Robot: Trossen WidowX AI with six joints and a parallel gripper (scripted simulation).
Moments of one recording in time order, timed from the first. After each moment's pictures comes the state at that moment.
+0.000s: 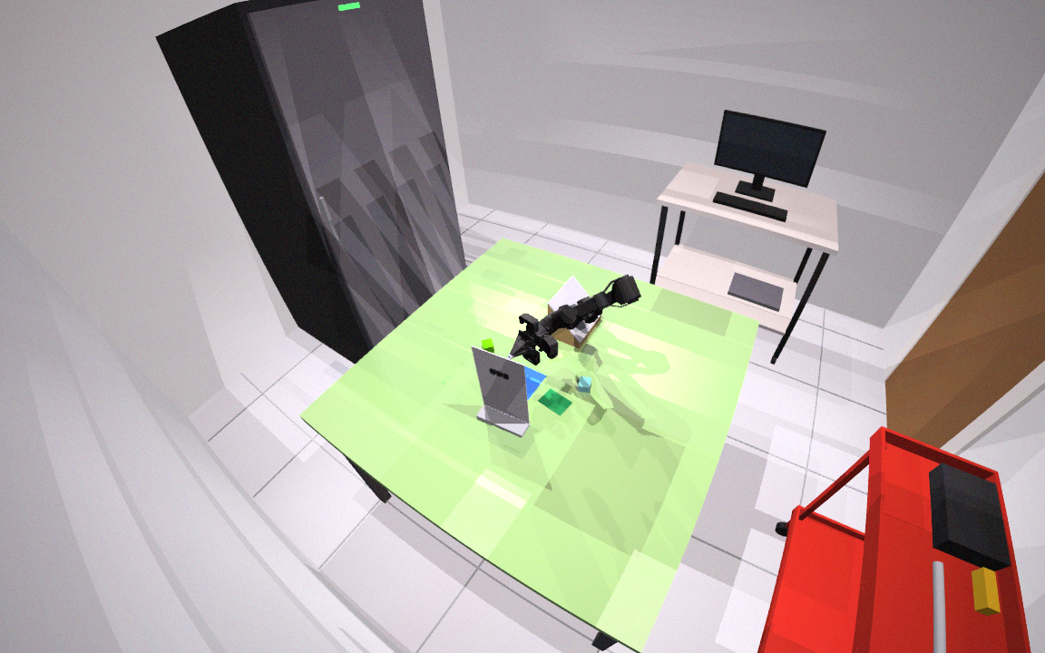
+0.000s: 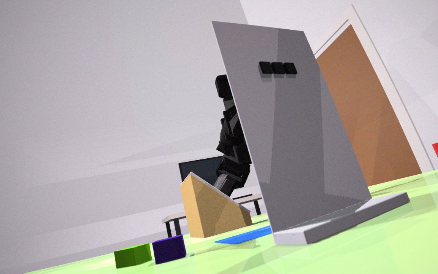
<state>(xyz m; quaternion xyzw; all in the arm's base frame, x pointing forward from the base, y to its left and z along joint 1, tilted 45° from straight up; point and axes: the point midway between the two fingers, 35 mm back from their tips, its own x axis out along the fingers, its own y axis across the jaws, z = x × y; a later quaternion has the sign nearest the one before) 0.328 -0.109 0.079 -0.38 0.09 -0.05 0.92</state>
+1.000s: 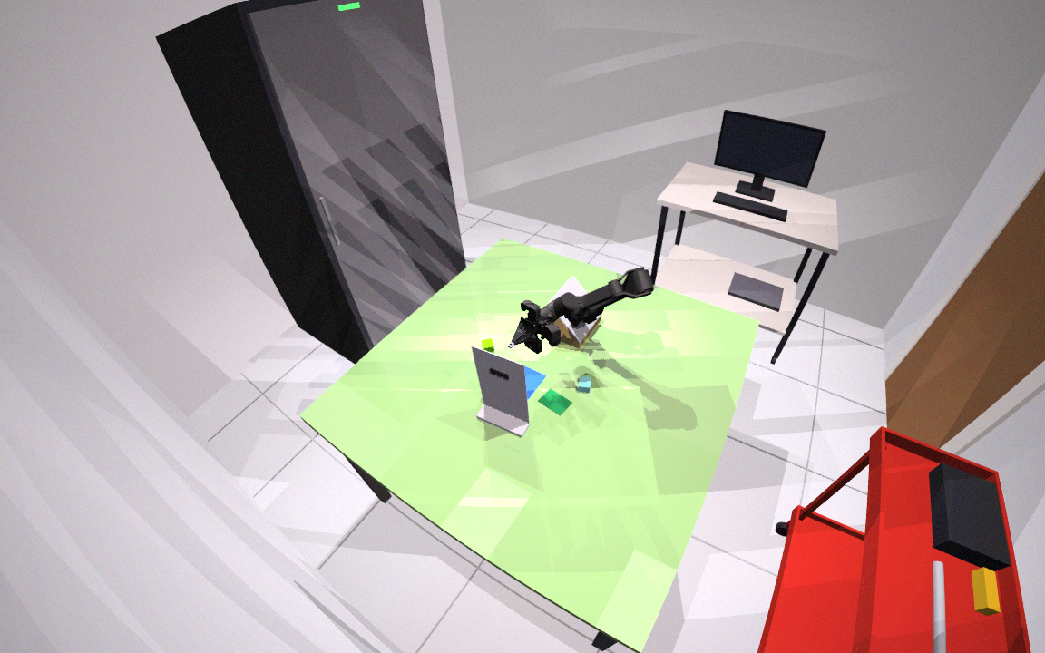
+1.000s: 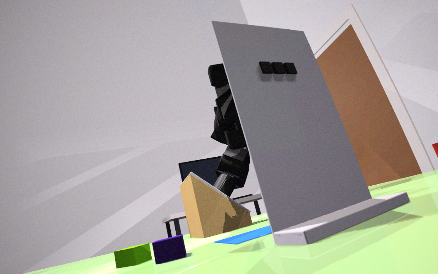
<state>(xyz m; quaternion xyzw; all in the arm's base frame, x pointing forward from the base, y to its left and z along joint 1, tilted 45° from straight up) 0.309 -0.137 0.104 -0.38 0.09 -0.05 0.92</state>
